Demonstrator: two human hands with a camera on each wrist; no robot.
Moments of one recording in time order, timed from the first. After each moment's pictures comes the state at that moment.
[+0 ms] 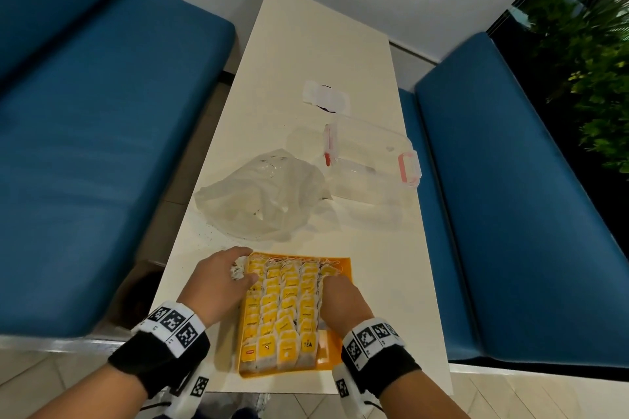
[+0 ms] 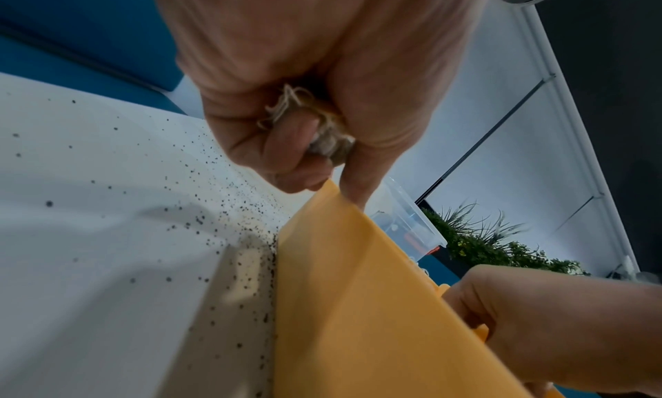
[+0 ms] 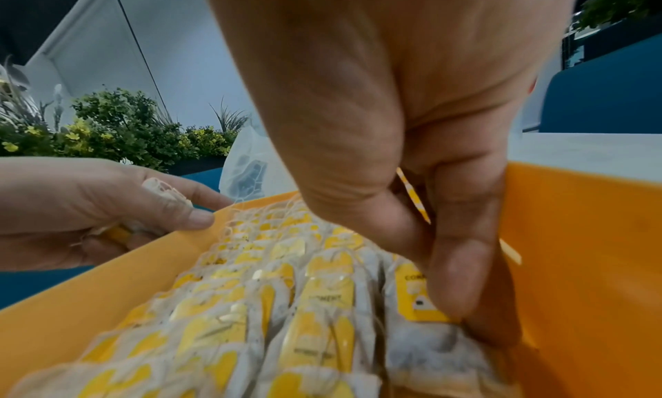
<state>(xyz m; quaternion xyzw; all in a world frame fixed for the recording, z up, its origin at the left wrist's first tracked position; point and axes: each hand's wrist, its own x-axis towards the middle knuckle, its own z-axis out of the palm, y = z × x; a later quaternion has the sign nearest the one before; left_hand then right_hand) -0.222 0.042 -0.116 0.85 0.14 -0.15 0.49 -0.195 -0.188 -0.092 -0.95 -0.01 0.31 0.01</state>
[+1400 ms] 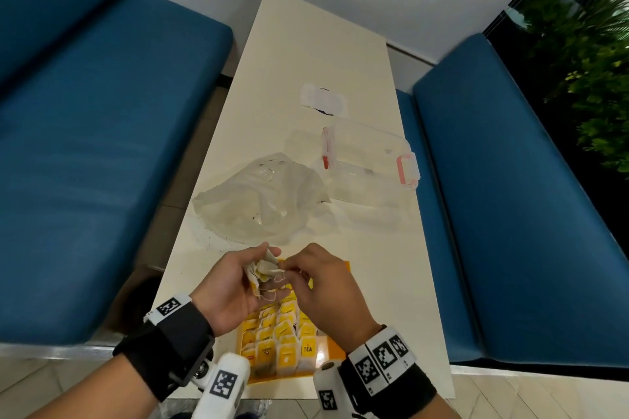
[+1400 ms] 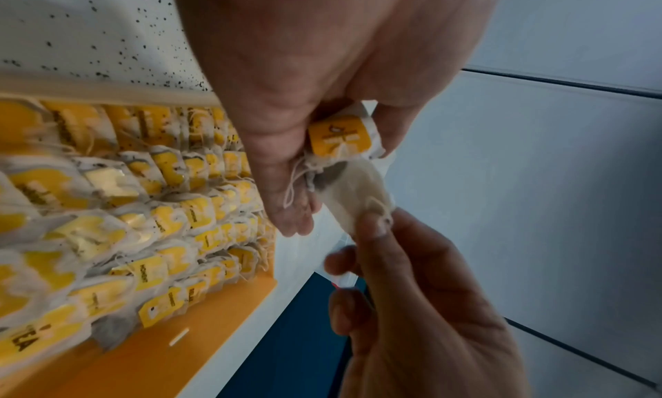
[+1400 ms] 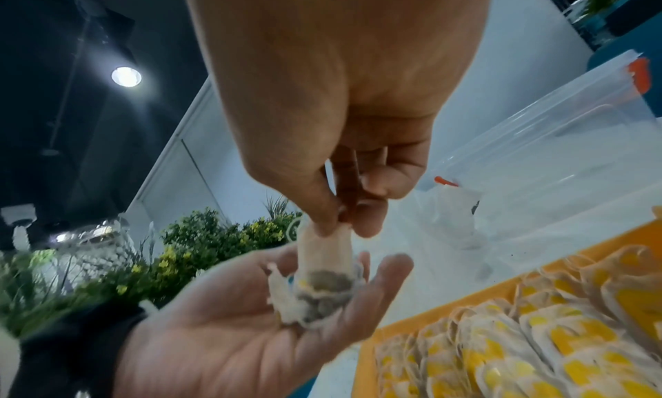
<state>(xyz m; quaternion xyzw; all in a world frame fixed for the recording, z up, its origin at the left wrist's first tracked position) -0.209 0.020 -0.074 0.29 0.27 -0.29 0.87 -0.204 -0.149 -0.034 -0.93 -0.21 0.06 0.29</state>
